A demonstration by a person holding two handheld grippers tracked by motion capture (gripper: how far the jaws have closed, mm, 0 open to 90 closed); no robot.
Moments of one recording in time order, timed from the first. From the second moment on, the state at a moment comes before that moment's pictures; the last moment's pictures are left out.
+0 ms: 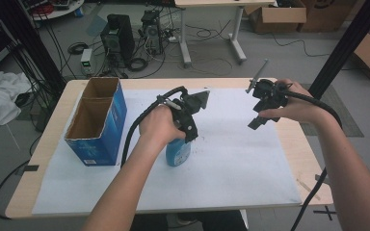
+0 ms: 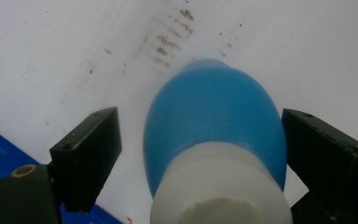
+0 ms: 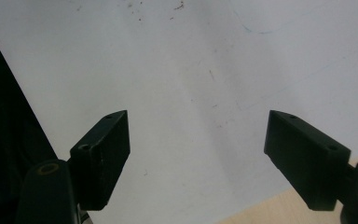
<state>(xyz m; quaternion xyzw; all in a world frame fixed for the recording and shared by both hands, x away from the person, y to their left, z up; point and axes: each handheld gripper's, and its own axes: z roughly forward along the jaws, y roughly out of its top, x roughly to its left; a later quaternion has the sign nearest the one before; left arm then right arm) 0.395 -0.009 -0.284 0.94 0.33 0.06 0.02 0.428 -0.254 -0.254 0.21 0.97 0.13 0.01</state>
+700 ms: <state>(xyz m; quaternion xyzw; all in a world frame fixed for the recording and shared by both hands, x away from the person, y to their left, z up) 0.398 -0.008 -0.286 0.94 0.35 0.04 0.01 0.428 -0.255 -0.254 0.21 0.97 0.13 0.01</state>
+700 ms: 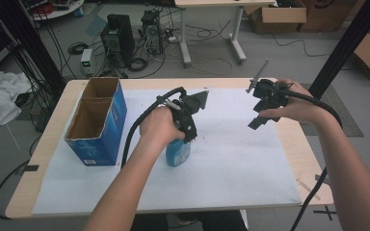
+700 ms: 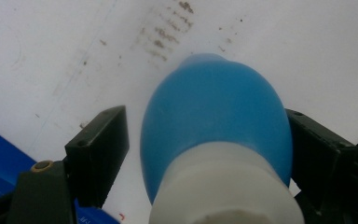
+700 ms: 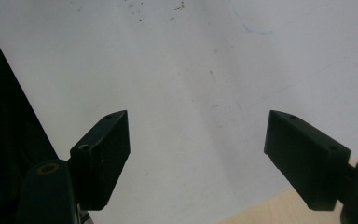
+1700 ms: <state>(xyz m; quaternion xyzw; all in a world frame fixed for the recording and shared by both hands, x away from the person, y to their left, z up) 0.399 -0.006 -0.289 0.93 0.36 0.02 0.01 0.427 -0.252 -0.251 0.21 0.97 0.13 0.01</state>
